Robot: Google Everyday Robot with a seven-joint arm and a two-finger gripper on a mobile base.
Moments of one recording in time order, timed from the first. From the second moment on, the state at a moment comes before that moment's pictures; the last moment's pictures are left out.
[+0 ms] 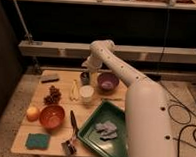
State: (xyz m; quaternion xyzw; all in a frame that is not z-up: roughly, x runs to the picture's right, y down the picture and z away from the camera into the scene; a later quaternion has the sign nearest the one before) arm -0.052 -0.059 0.927 -0.20 -0.22 -0.18 0.94
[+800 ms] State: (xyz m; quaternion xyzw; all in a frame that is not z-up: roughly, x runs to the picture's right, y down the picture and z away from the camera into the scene) arm -0.045 -0.053 0.939 -0.21 -0.26 -0.16 0.93
